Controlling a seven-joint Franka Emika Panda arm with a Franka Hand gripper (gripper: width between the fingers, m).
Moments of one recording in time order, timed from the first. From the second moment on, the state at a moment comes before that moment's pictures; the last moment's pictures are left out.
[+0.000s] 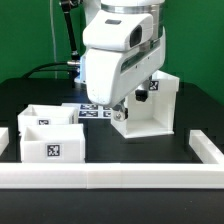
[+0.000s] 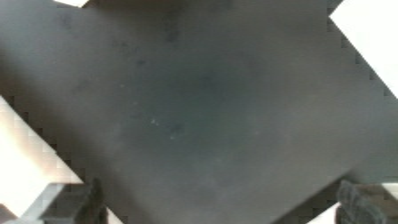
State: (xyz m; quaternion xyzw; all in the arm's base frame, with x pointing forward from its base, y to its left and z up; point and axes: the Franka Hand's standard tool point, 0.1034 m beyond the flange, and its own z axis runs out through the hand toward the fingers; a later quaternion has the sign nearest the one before) arm 0.580 0.017 0.091 -0.87 -0.48 0.05 0.07
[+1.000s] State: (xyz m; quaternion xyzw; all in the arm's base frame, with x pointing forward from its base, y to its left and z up) arm 0.537 0.031 0.116 -0.92 -0.40 0.04 0.04
